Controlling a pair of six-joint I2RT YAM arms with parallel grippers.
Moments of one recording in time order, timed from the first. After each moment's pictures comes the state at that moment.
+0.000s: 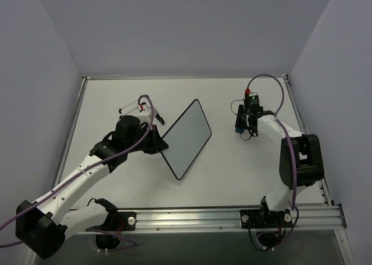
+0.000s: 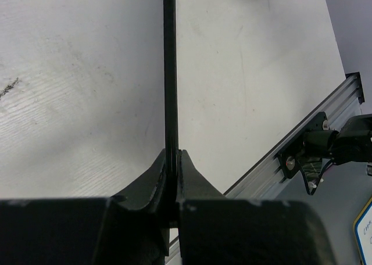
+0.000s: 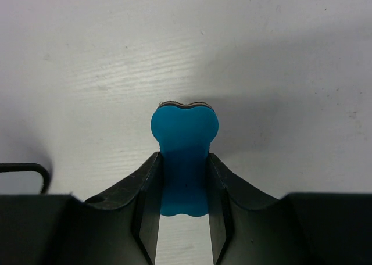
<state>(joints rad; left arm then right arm) -0.58 1.06 0.86 -0.37 0.27 -0.51 0.15 1.66 1.02 -0.25 0.10 0.30</state>
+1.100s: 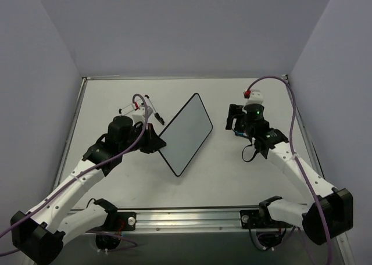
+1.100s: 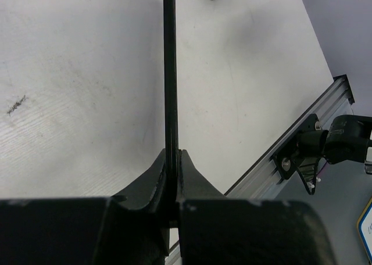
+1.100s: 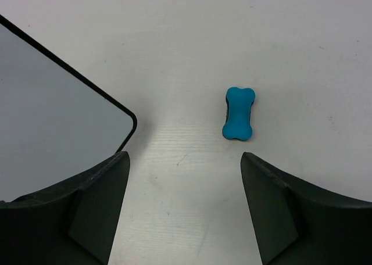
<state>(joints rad) -0.55 0.99 0.86 -0.37 0.30 -0.48 0.38 1.17 0.88 -0.26 0.24 0.29</state>
